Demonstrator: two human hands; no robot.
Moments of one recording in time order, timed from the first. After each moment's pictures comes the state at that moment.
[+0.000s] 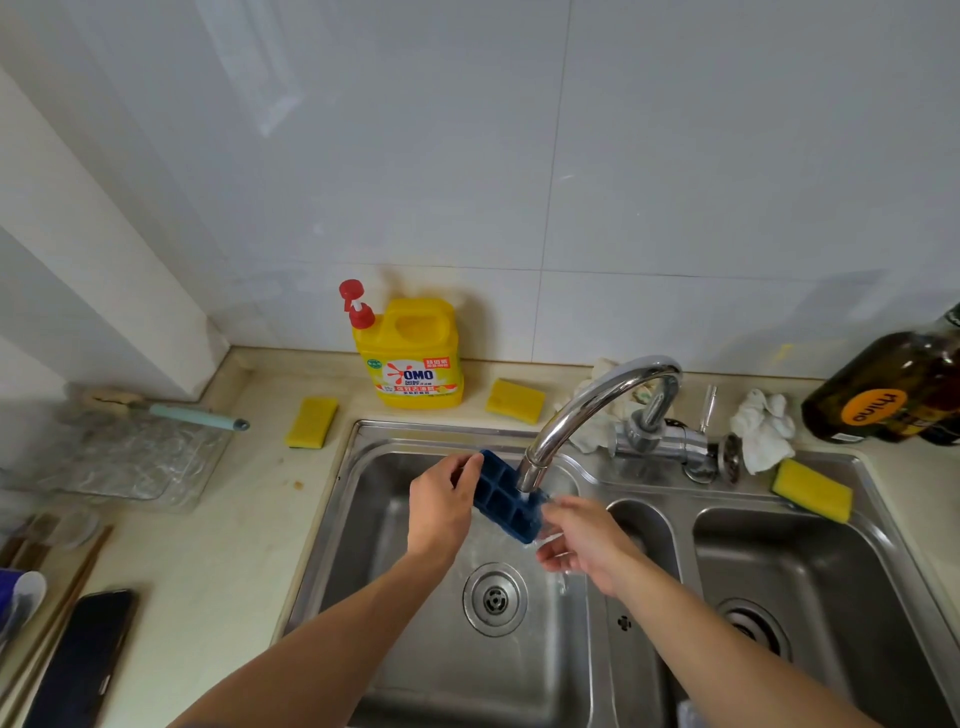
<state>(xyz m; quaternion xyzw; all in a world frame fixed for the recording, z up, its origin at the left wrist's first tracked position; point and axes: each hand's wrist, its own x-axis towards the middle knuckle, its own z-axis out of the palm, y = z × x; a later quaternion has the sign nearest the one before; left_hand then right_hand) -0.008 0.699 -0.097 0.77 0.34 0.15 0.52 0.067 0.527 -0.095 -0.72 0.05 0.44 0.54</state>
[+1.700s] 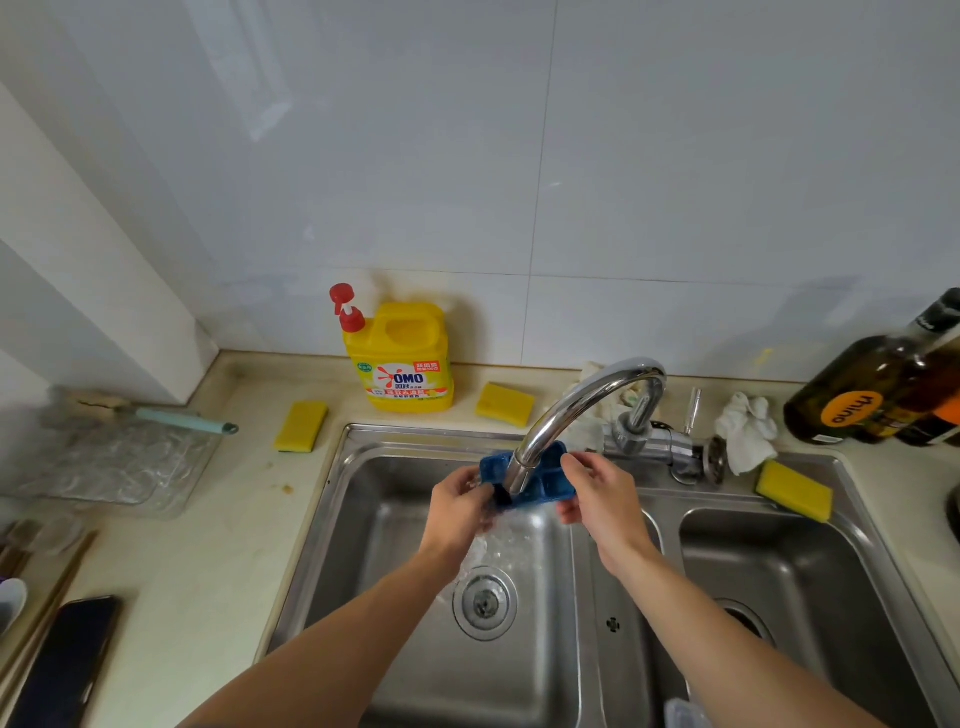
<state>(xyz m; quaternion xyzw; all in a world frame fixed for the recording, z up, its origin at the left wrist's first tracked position) -0.002 0.677 -0.102 0.59 0.33 0.04 0.73 0.084 0.516 -0.071 -0.73 0.01 0.23 0.64</state>
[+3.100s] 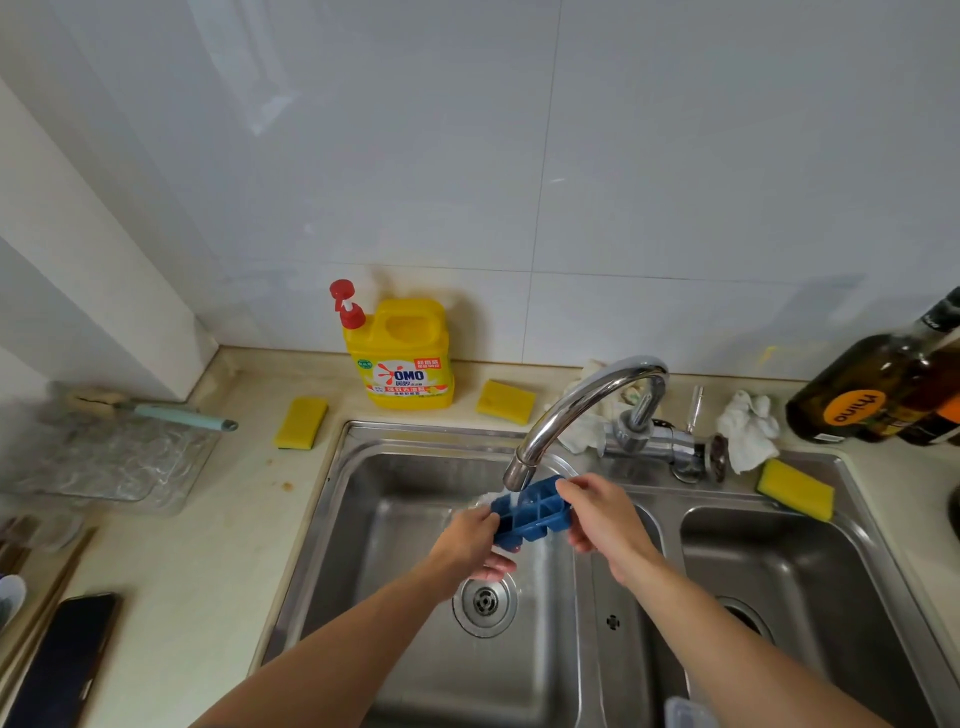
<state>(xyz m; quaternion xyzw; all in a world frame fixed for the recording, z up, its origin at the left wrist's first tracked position) -0.011 0.670 -0.124 0.65 0.34 -0.18 0.66 0.079 0.507 -0.077 -0.79 0.04 0.32 0.52</state>
